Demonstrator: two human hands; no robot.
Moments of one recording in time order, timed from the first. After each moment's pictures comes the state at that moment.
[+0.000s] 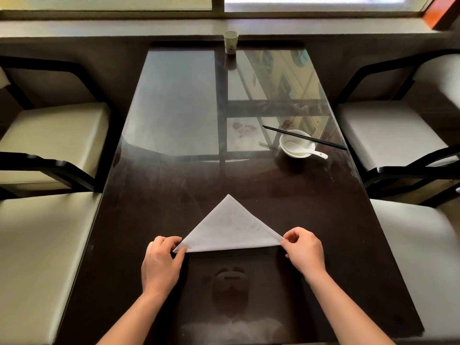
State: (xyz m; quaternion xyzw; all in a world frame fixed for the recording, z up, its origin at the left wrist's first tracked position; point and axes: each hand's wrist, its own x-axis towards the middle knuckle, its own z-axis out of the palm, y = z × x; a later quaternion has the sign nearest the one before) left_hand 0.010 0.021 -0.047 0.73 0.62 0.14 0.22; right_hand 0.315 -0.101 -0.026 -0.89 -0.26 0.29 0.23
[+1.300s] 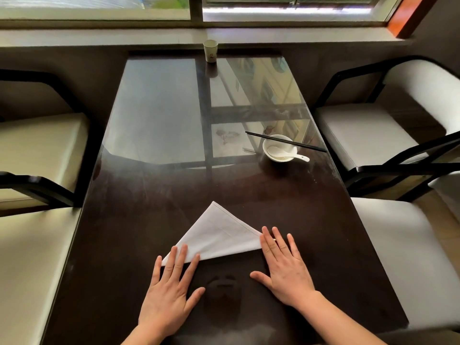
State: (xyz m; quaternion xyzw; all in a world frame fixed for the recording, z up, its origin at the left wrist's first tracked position) left_hand 0.006 -0.015 -0.076 0.92 0.38 -0.08 0.08; right_hand 0.301 -0.137 -0.054 -0.77 -0.62 0.10 -0.06
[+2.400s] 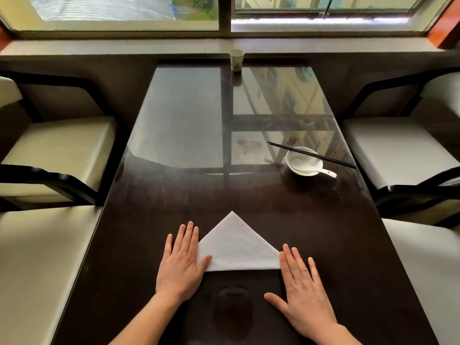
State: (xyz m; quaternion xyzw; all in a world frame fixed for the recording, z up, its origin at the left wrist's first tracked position) left_hand 0.046 0.053 -0.077 0.87 0.48 -0.07 0.08; right_hand 0.299 -0.139 -0.064 -0.78 -0.62 0.08 -0.04
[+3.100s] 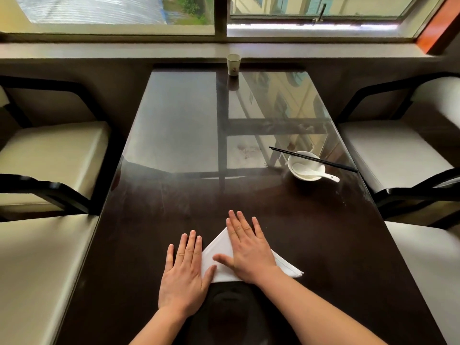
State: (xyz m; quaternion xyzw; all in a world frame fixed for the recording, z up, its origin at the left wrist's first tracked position) left_hand 0.048 0.053 -0.073 0.88 0.47 -0.05 0.08; right_hand 0.246 0.023 -0.064 -0.73 -0.67 0.13 -0.02
